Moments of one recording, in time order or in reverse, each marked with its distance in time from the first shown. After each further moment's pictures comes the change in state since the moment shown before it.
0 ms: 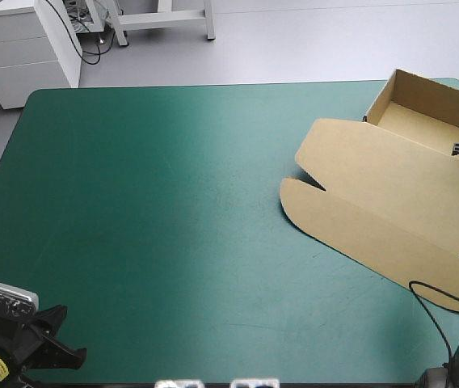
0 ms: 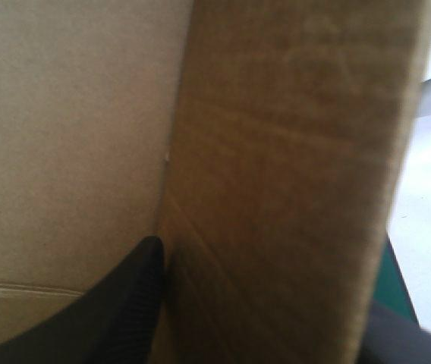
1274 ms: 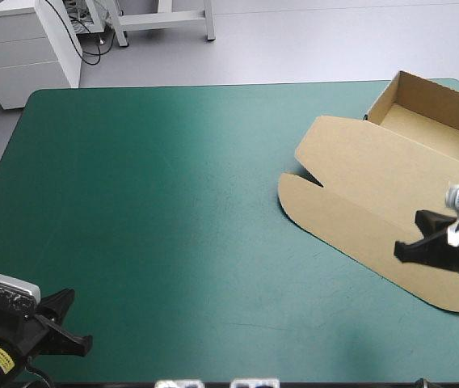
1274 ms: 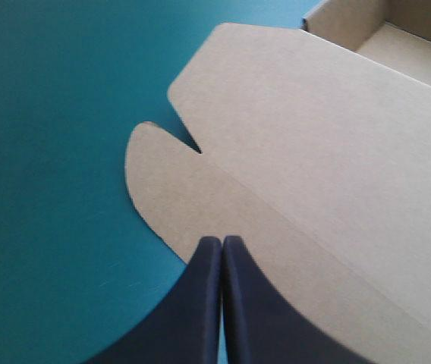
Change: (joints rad) left arm 0.000 0.000 0.029 -0.009 -0.166 0.000; right arm 0.000 -1.525 1.104 0.789 -0.160 -0.579
